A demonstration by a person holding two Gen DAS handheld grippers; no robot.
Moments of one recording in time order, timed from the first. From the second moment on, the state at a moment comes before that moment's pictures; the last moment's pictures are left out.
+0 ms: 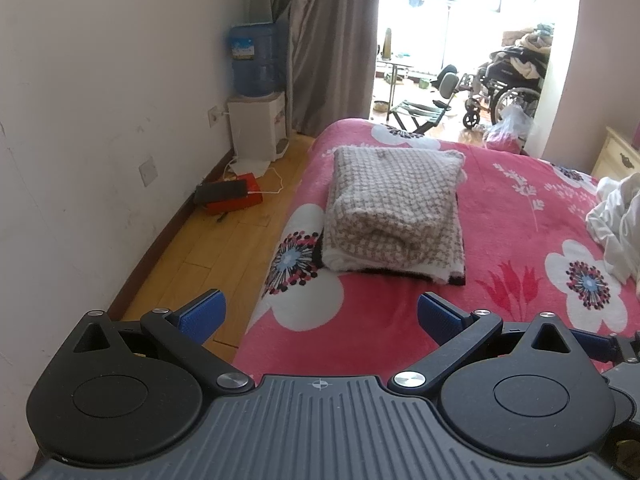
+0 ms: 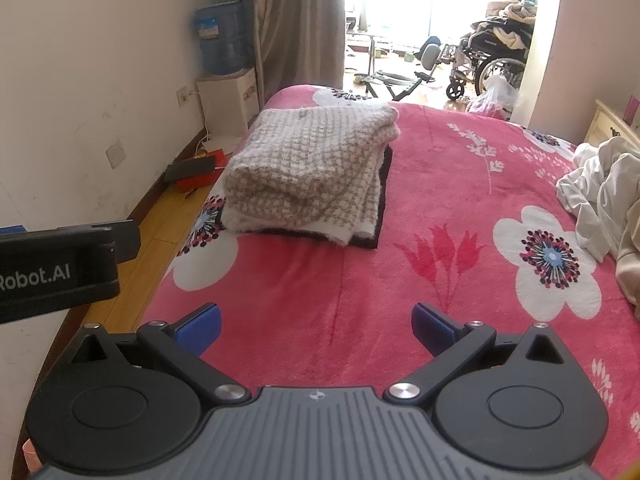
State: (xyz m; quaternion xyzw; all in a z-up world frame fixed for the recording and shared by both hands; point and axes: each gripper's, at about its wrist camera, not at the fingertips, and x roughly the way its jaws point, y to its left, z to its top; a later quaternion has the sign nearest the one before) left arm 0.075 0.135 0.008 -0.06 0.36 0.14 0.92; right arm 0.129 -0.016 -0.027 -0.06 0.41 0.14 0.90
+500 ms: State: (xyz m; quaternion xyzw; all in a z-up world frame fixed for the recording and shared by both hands) left arm 0.077 0.136 0.008 -0.06 0.36 0.14 0.92; right arm 0.130 -0.015 -0.027 -0.06 0.42 0.14 0.90
